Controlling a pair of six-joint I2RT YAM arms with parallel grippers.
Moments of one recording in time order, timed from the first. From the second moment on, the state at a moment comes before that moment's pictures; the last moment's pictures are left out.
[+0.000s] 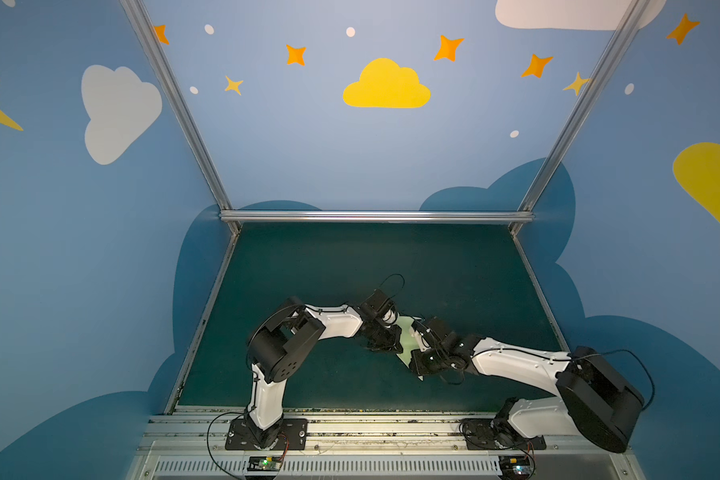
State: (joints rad) left arm -0.78 1.93 1.06 -0.22 0.57 -0.75; right arm 0.85 1.34 0.54 -0.32 -0.22 0.61
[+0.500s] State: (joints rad) left arm -0.78 1.93 1.06 -0.23 0.57 -0.75; right arm 0.86 1.20 0.41 -0.30 -0.21 0.74
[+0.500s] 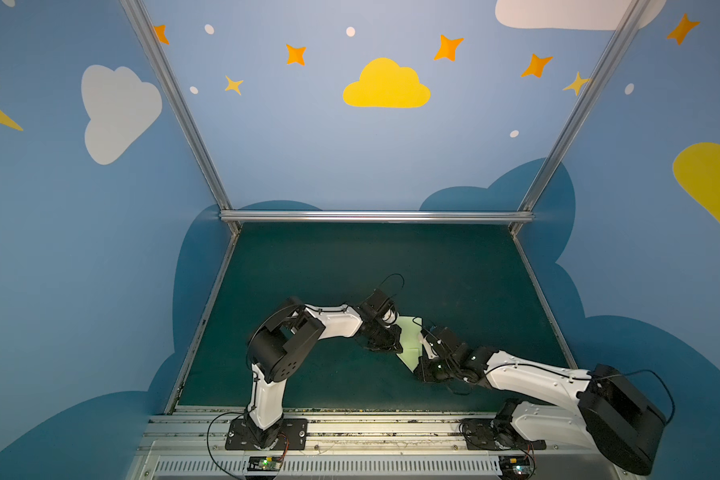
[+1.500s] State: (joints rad) left arm -0.80 1.87 0.95 -0.09 0.46 -1.04; right arm 0.88 1.14 0.63 -0.63 -0.15 0.80
